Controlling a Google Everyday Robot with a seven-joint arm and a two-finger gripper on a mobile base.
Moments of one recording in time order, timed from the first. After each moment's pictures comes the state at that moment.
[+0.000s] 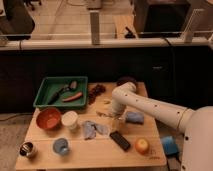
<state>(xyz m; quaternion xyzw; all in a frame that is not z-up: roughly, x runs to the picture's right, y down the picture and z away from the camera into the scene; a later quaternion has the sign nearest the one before) 0.036 0.180 0.875 -0.34 -0.13 0.01 0.93</state>
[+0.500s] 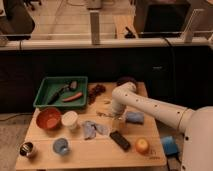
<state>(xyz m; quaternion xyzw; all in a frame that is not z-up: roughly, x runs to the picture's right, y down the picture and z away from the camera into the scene) 0.037 0.180 0.875 -0.34 -0.13 0.01 0.93</state>
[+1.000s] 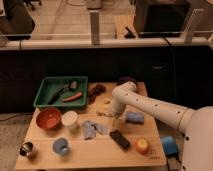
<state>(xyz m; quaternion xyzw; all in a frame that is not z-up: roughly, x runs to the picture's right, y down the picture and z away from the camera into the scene) 0.034 0.168 0.870 -0.34 -0.14 0.01 0.93</state>
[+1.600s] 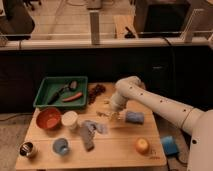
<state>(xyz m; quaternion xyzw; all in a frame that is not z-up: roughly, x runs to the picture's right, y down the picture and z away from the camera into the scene) 0.031 0.143 0.849 -0.34 -0.17 0.02 0.93</state>
